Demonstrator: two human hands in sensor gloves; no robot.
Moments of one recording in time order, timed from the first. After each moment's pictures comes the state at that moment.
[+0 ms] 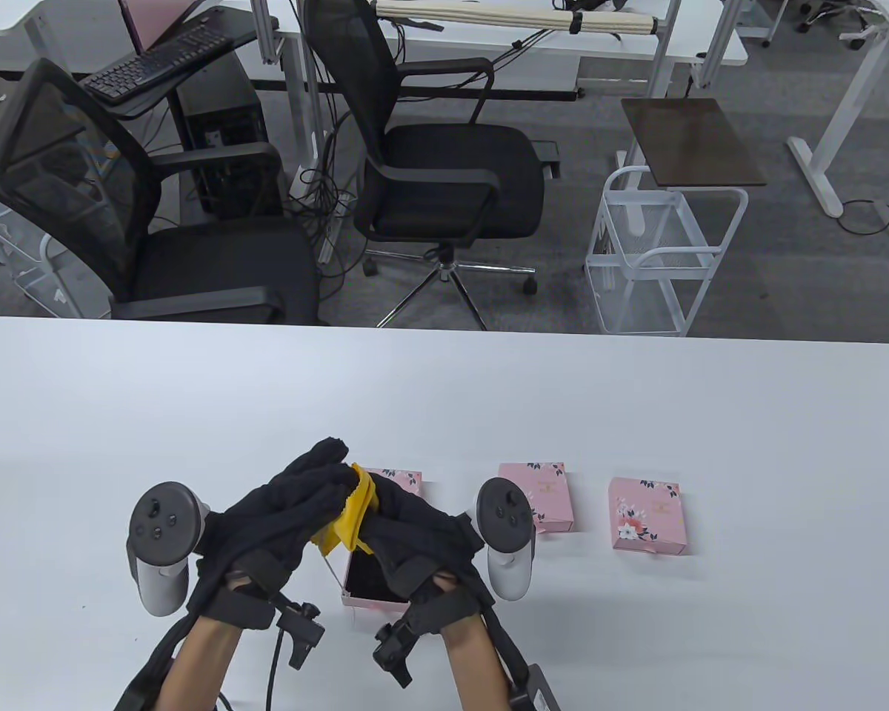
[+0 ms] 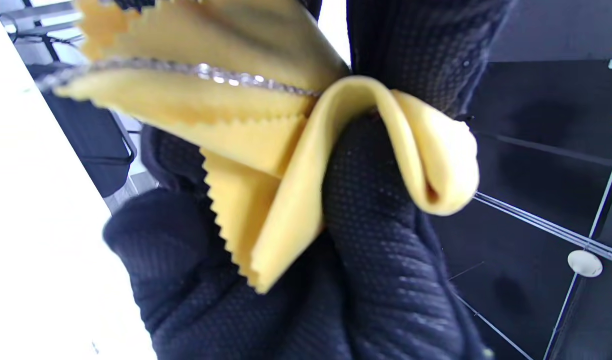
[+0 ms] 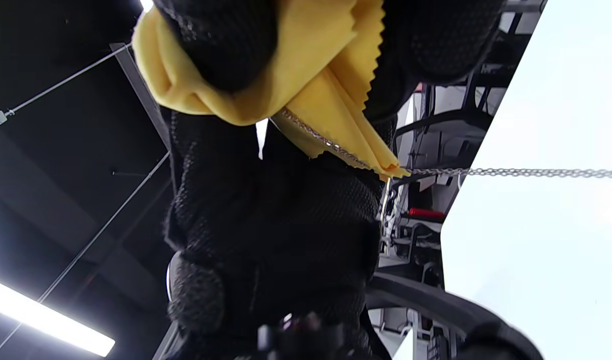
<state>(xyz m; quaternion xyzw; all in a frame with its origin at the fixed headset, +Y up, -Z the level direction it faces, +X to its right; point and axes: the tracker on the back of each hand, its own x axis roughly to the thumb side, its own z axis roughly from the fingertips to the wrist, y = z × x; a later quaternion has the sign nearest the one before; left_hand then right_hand) -0.225 -0.608 -0.287 0.06 -0.16 0.60 0.78 -0.002 -0.633 -0.305 0.26 0.11 0.65 0.70</state>
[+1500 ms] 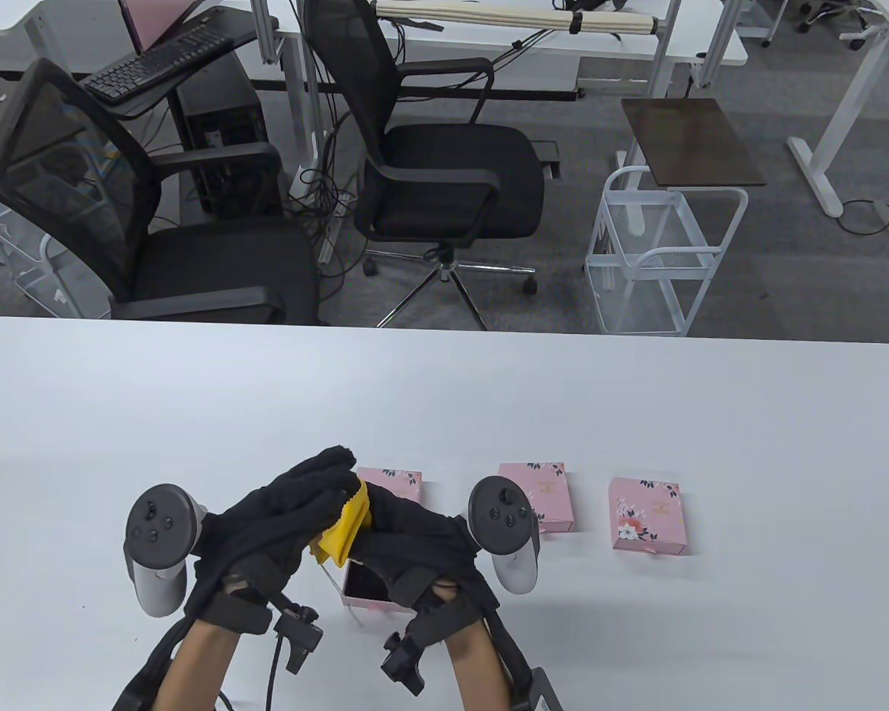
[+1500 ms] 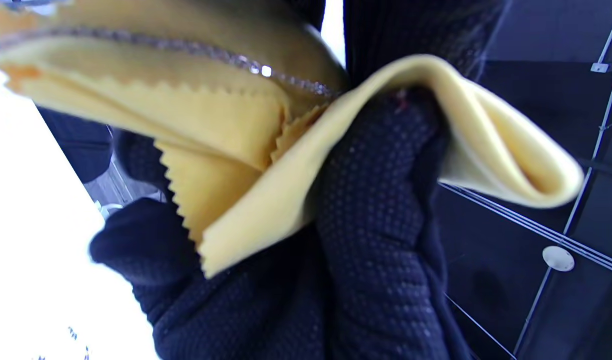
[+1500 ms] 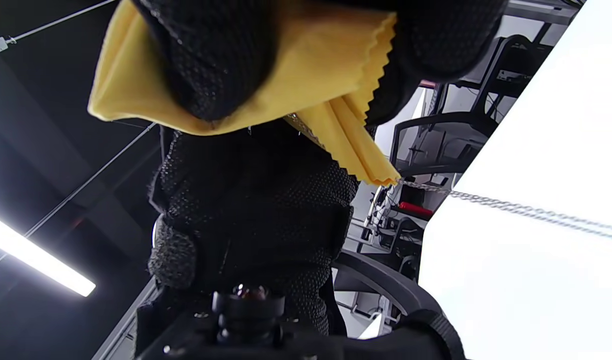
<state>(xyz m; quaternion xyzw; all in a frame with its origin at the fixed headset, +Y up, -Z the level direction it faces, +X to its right) -0.220 -0.601 -0.283 0.04 -0.19 0.62 0.76 0.001 -0.618 -0.299 0.30 0.10 0.70 0.64</state>
